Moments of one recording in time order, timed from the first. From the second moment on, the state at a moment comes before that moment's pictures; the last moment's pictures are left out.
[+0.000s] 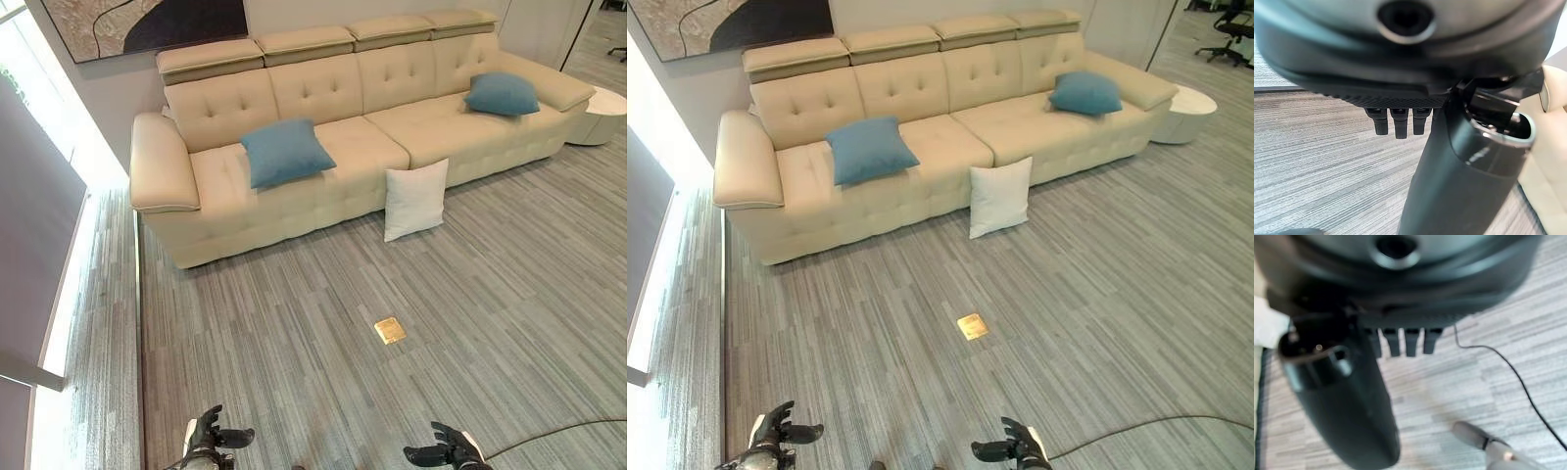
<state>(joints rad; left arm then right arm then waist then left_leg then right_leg) -0.03 0.20 -0.15 1.14 -0.21 -0.14 0.24 0.00 -0.29 0.21 1.13 0.18 -0.12 -0.11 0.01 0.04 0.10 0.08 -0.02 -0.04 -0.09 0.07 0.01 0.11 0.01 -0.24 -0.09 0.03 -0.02</state>
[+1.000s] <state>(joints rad) -0.12 0.15 -0.23 1.21 -0.20 -0.13 0.16 -0.09 -0.26 0.30 1.13 0.18 -0.12 -0.09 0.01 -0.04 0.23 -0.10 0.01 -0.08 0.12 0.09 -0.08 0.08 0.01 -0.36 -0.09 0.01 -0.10</state>
